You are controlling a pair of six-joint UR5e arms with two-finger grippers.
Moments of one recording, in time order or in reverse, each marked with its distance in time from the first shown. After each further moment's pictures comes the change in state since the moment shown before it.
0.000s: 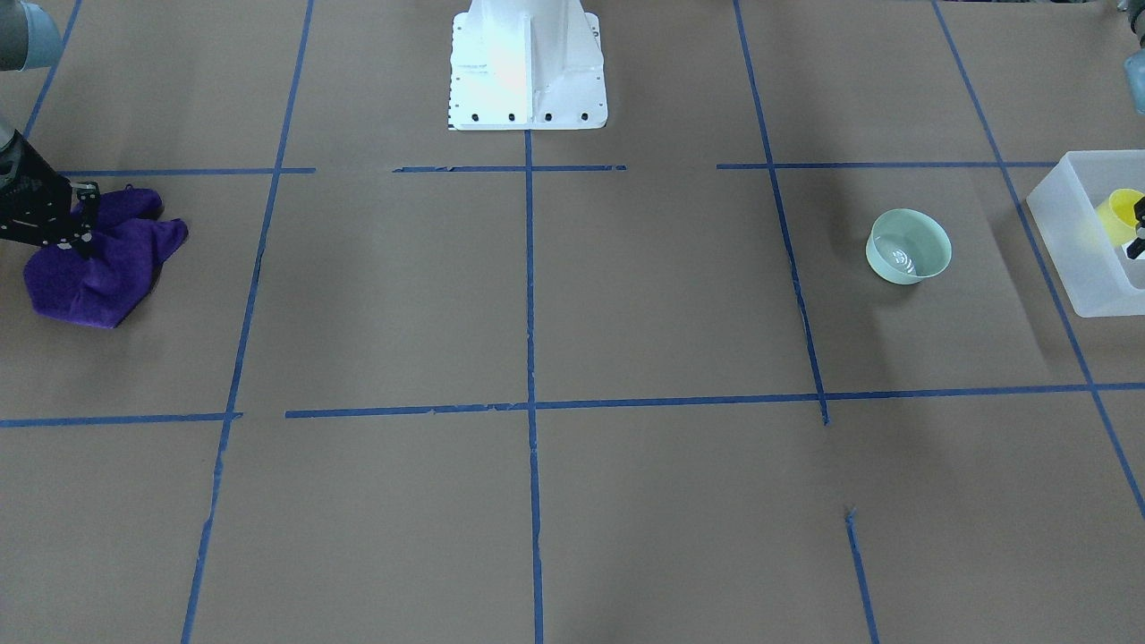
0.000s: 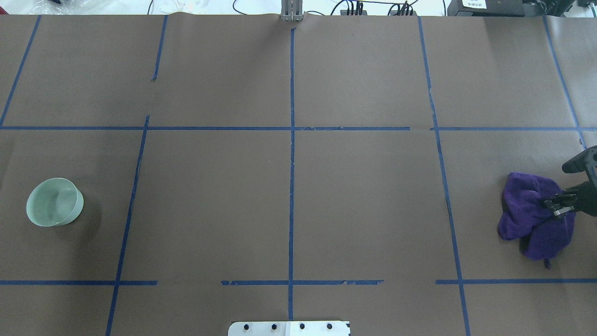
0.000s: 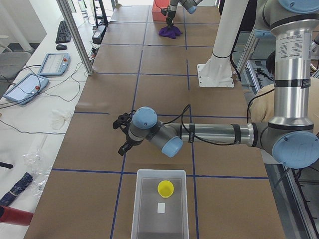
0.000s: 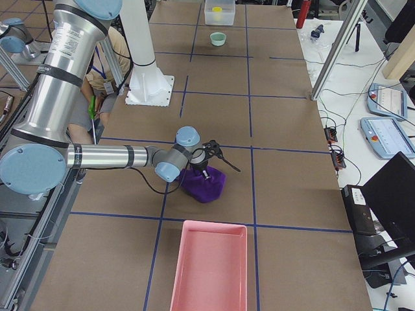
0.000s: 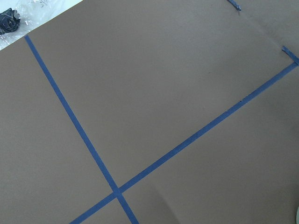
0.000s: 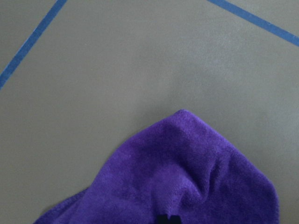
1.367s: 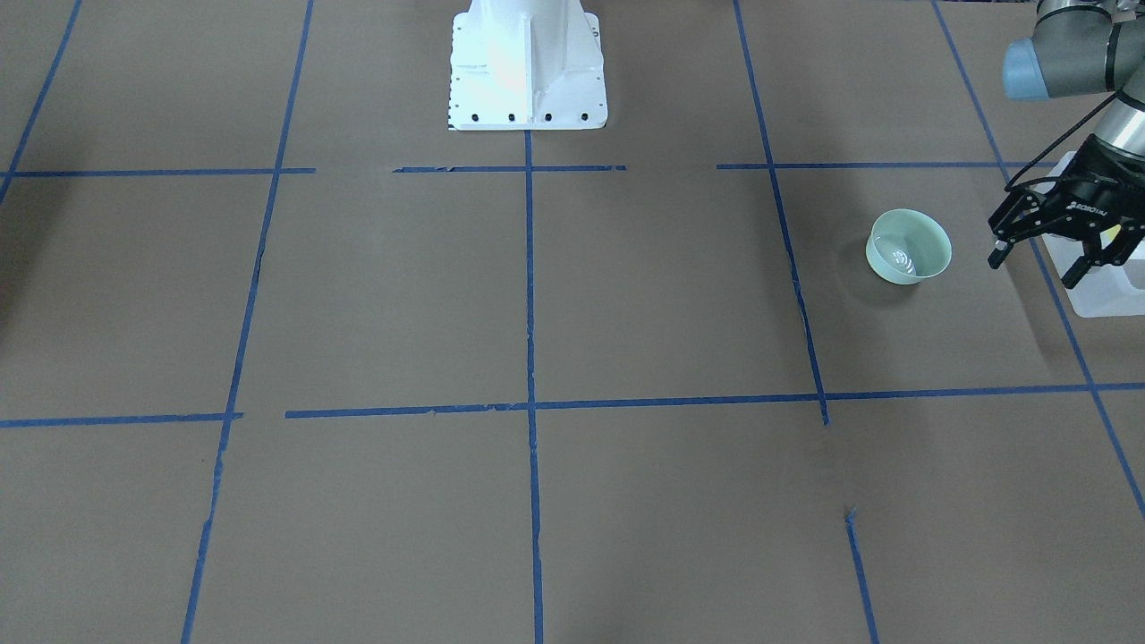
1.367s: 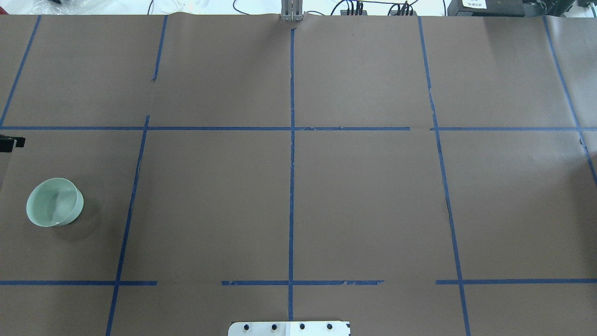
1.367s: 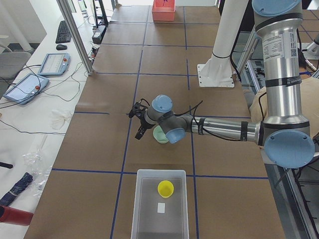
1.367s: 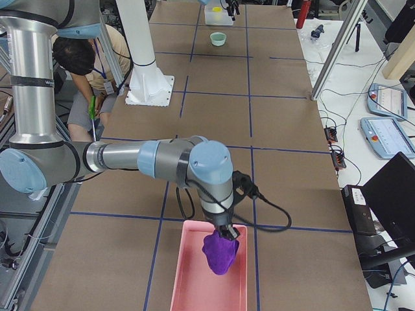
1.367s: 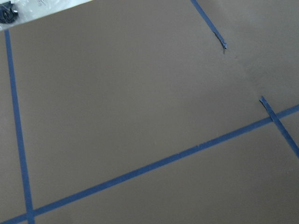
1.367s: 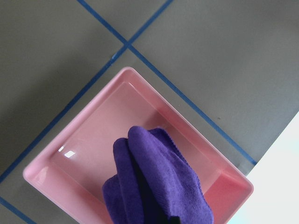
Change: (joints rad) left arm 0.357 0.101 -0.117 -0.271 0.281 -0.642; right arm 1.052 0.325 -0.139 -1.088 0.198 -1.510
